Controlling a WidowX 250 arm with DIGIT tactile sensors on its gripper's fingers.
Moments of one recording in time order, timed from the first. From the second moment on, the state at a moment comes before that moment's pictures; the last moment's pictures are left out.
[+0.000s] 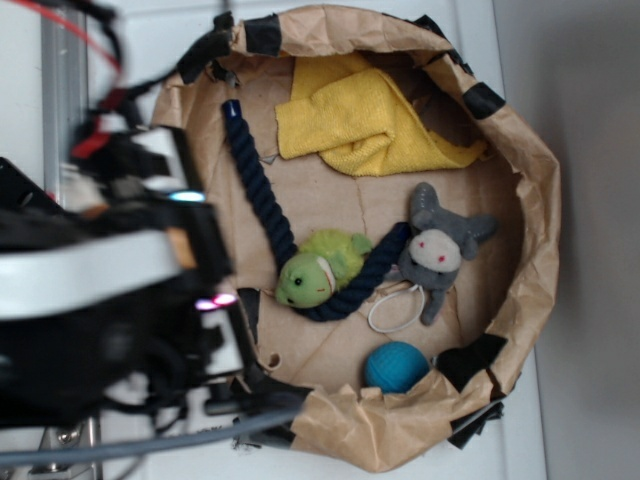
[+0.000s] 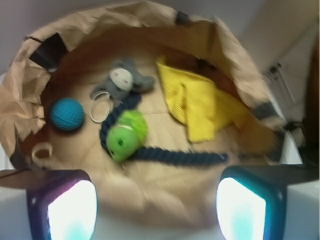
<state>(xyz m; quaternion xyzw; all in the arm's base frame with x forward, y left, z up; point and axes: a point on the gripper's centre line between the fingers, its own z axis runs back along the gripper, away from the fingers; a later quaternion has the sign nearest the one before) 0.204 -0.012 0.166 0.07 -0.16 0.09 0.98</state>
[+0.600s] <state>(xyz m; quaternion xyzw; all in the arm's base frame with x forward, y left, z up) 0.290 -0.016 0.140 0.01 0.05 0.40 0.92</state>
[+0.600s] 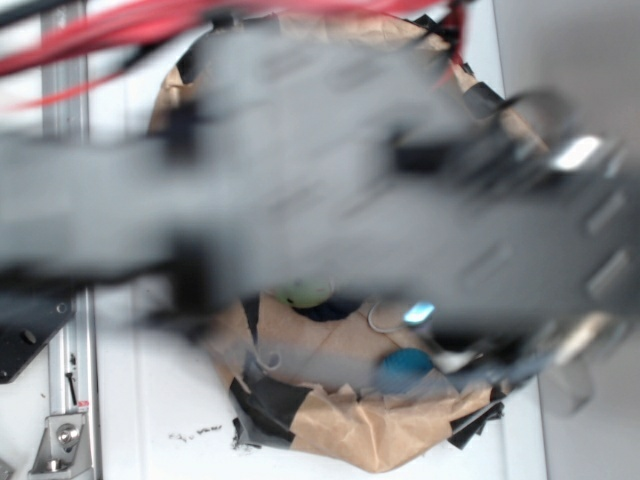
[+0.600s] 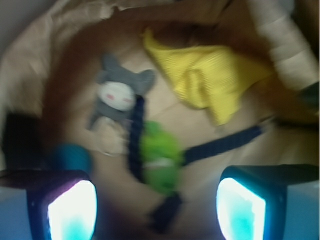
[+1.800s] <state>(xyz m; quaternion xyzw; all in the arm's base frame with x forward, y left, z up) 0.291 -0.076 0.076 -0.18 0.15 0.65 0.72</state>
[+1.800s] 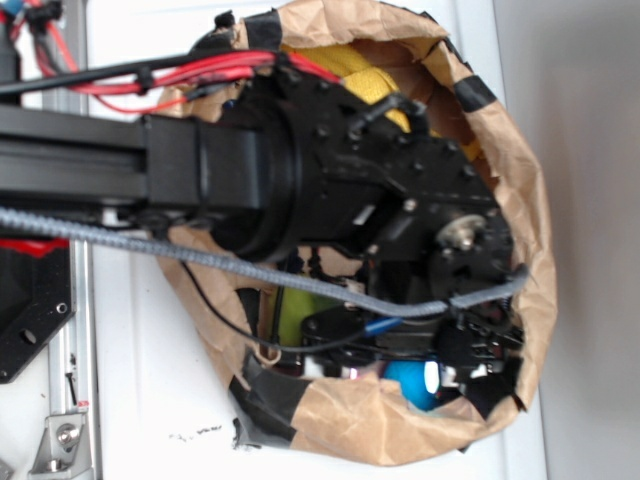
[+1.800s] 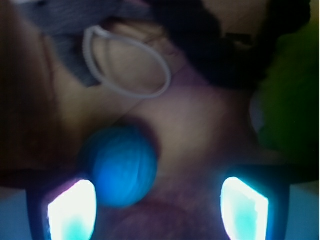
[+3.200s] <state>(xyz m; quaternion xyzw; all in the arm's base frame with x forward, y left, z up) 0.283 -0.053 0.046 -0.14 0.05 0.64 0.76</state>
